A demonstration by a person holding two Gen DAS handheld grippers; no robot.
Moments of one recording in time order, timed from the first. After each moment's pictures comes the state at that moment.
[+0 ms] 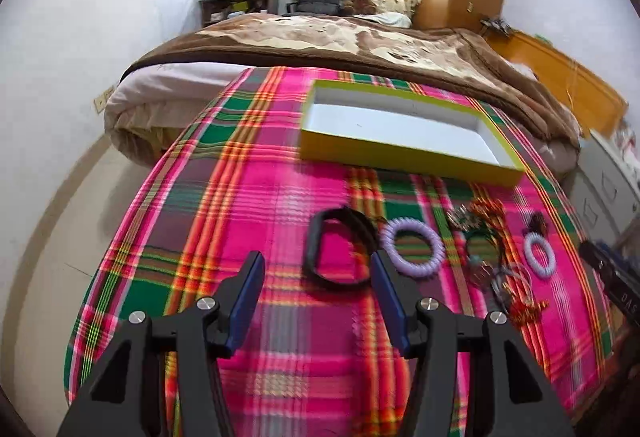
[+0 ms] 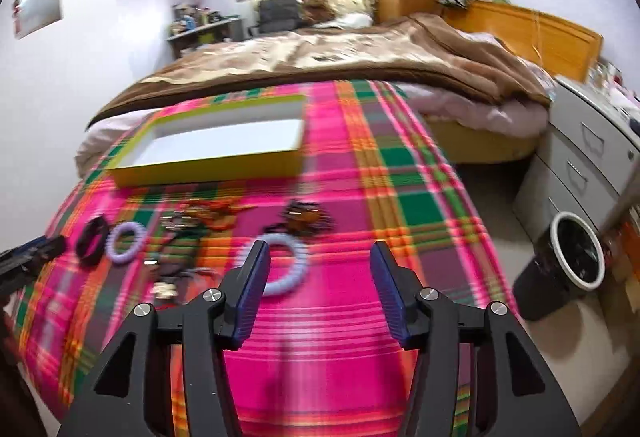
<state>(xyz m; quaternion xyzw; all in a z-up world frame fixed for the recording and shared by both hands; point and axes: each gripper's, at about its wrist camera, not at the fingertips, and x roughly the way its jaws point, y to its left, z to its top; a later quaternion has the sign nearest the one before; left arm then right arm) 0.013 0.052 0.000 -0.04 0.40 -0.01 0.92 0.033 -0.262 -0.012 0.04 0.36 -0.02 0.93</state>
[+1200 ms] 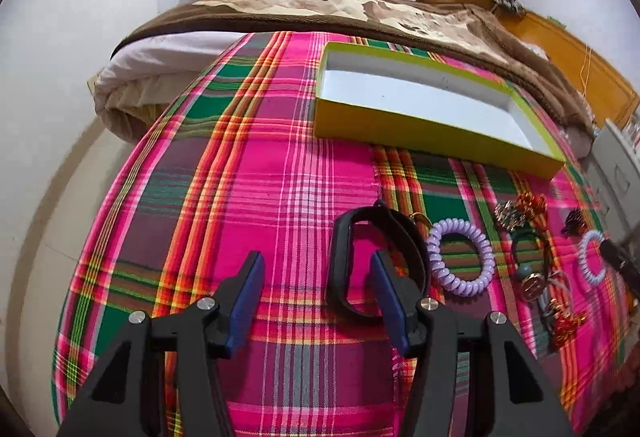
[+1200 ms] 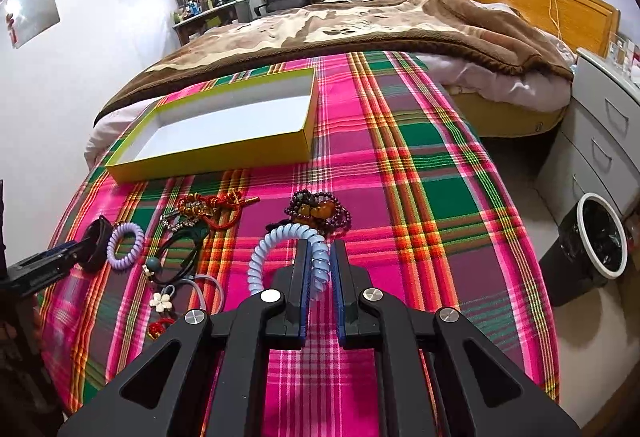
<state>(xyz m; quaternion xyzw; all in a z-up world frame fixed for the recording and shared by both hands) 0.055 0.054 -0.034 -0.03 0.45 0.00 0.89 0.058 -0.258 -0.023 0.07 0.40 0.03 0.91</state>
